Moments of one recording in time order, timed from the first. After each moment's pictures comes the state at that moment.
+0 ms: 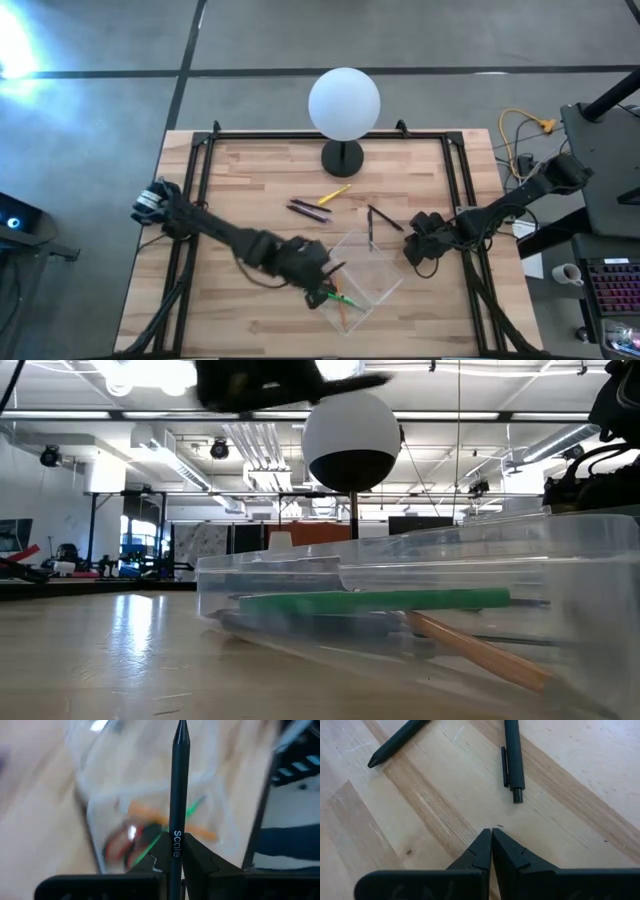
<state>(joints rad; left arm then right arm) -0.40 1.77 1.52 -0.64 -0.20 -0.84 0.44 1.04 0.25 -0.34 0.38 1.17</state>
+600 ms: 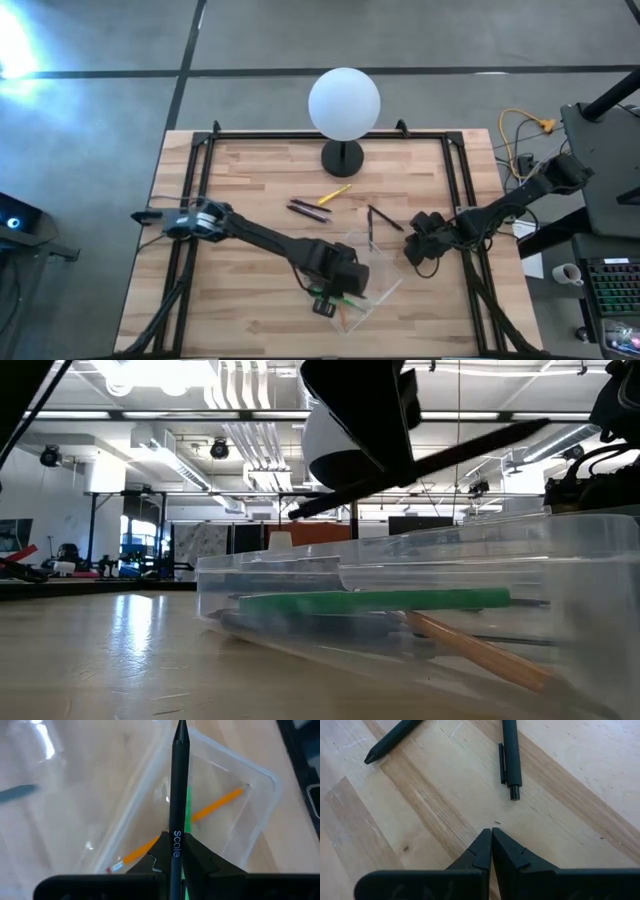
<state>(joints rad) -0.33 2.23 2.07 -0.99 0.06 0.02 0.44 1.04 0.26 -0.37 0.37 1.17</state>
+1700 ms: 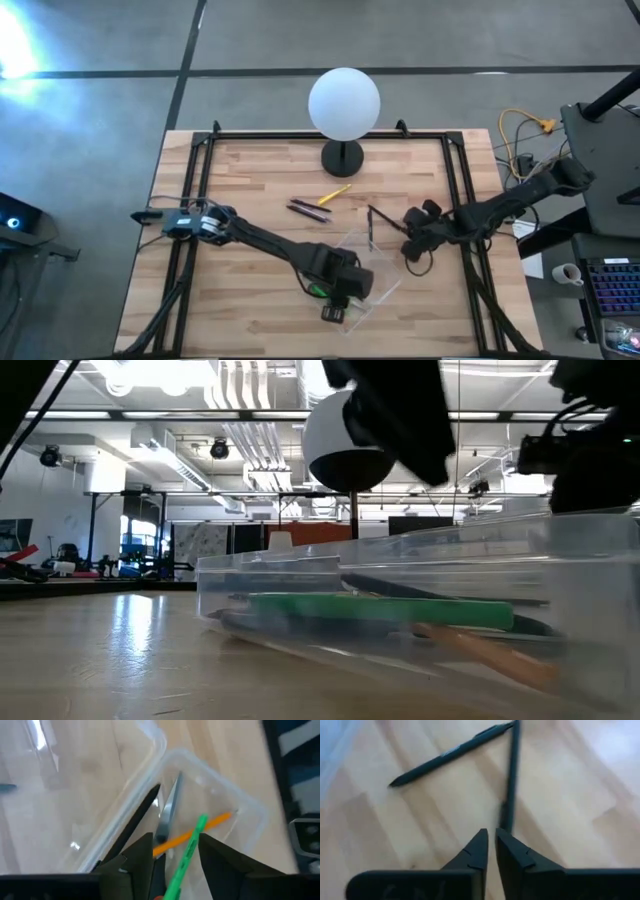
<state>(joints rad) -0.34 2.27 2.14 -0.96 0.07 -0.15 0.34 1.05 0.46 -0.57 0.41 0.84</state>
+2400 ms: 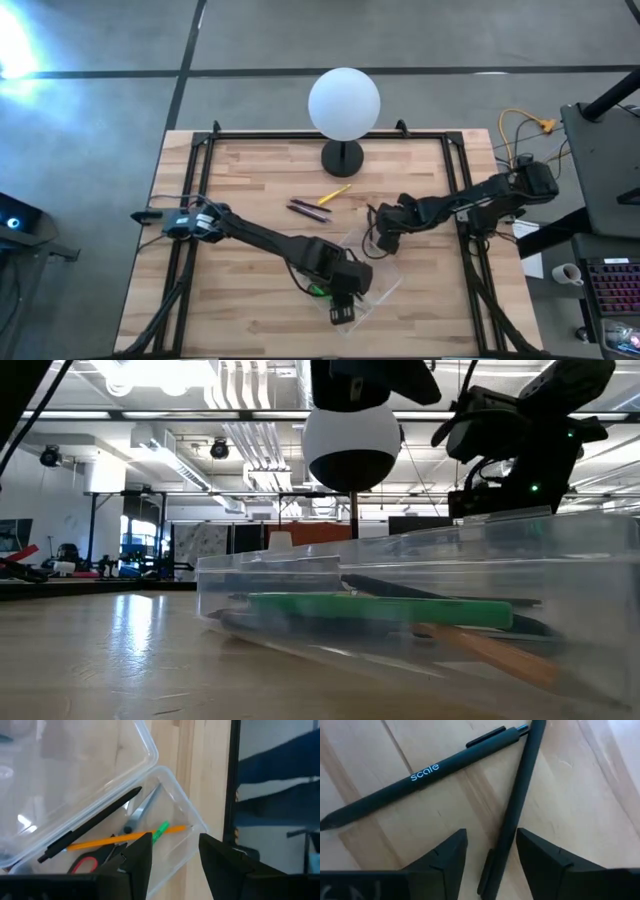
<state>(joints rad) -0.35 2.22 2.21 -1.02 0.13 -0.53 0.08 1.52 0.64 -0.44 0.26 0.55</state>
